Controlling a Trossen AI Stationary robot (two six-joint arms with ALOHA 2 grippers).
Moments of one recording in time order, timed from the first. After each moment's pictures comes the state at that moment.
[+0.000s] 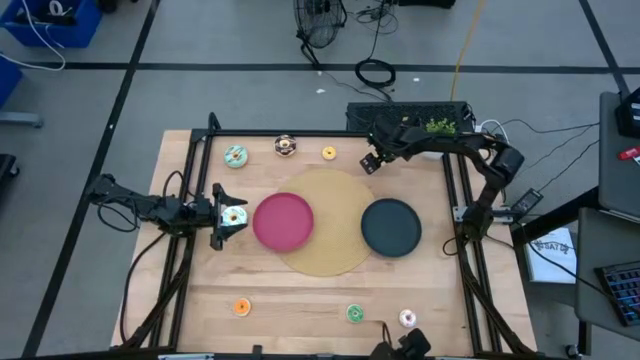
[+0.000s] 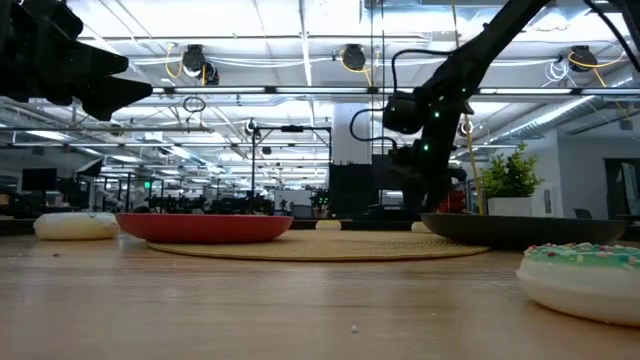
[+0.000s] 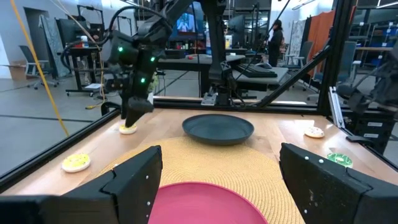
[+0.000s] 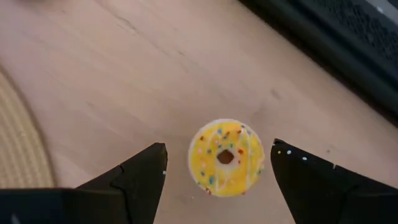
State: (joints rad) left arm -0.36 0.05 0.01 0.08 -0.45 -0.01; right arm -0.68 1.76 1.06 -0.46 0.19 0.22
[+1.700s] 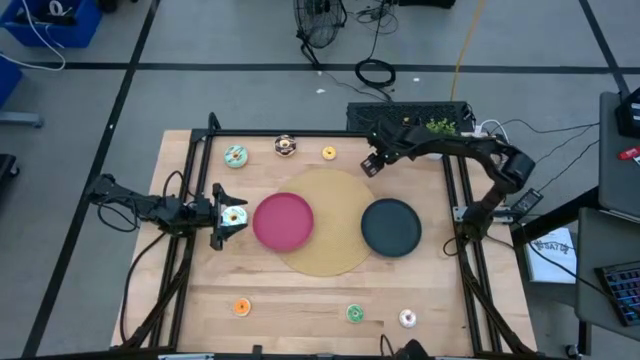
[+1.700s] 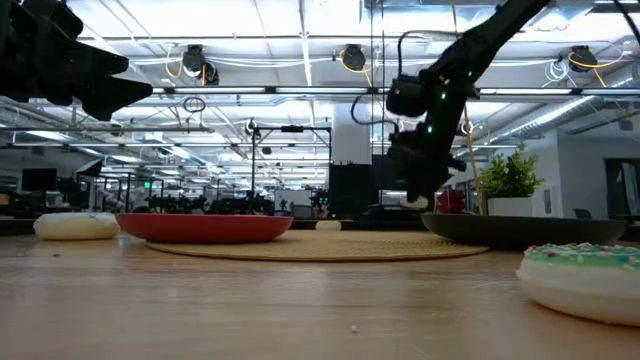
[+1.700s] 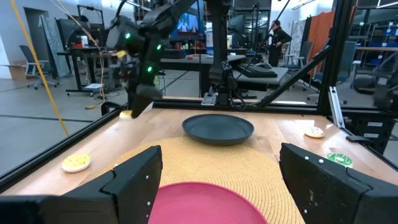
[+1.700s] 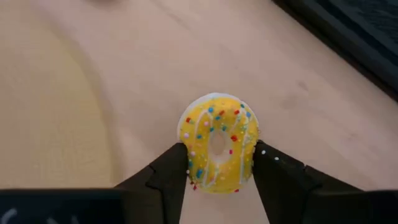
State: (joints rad) left arm -0.36 0.05 0.01 0.08 -0.45 -0.01; right arm -0.63 1.65 1.06 -0.54 0.07 0.22
